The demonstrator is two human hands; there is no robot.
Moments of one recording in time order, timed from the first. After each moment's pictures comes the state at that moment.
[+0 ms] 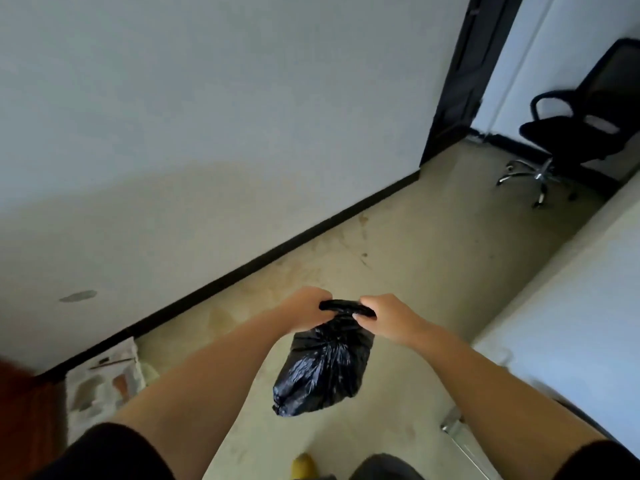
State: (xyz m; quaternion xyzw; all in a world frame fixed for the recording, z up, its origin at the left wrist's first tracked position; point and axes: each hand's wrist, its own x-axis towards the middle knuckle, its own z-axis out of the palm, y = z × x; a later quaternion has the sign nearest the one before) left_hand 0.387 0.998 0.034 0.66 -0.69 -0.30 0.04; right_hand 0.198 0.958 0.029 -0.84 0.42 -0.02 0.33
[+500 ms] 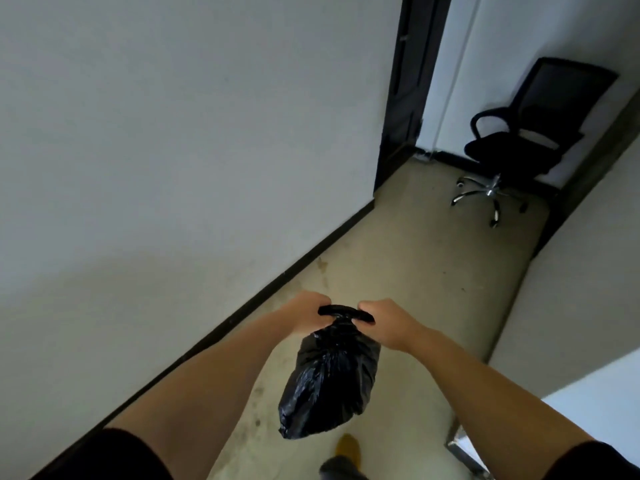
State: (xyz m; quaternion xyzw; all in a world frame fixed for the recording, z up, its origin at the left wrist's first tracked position) left_hand 0.377 0.647 0.040 0.59 -0.75 -0.29 0.00; right_hand 0.186 0.640 0.028 -0.81 0.50 -0.04 0.31
